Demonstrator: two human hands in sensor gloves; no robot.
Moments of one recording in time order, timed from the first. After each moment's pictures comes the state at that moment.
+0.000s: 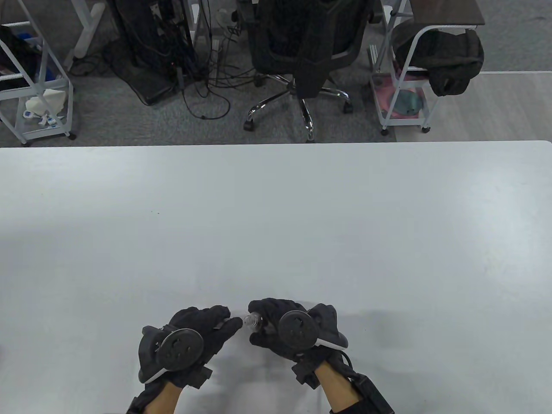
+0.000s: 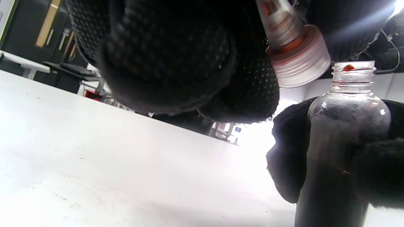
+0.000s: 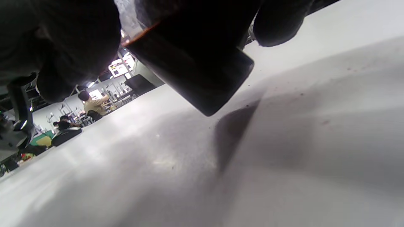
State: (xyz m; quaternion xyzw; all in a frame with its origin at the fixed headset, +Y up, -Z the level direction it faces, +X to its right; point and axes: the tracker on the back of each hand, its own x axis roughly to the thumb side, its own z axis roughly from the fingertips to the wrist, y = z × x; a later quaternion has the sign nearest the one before) left_hand -0.200 -0.717 -0.156 0.09 -0.18 0.20 0.96; right_hand 0.033 -0.761 -0.186 0.28 0.06 0.93 0.25
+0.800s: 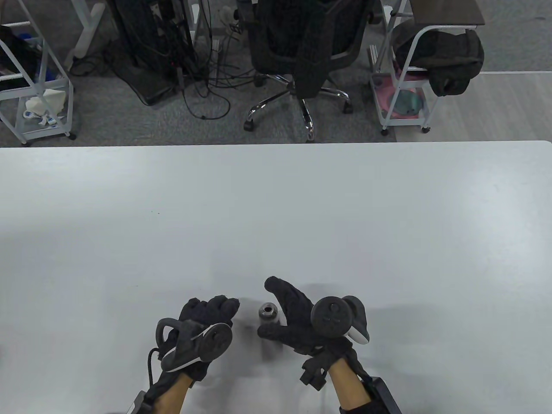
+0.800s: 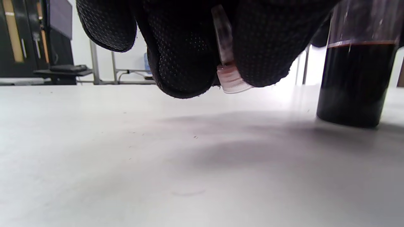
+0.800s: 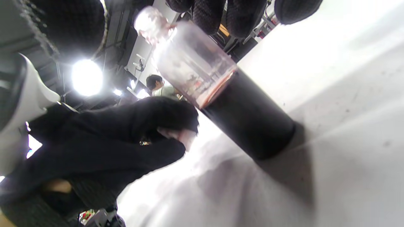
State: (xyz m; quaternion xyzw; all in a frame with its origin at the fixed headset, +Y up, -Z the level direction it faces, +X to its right) left_hand -0.170 -0.752 -0.170 0.01 -0.20 0.01 0.98; right_hand 0.070 -0.745 -0.190 0.27 0.06 0.87 0.41
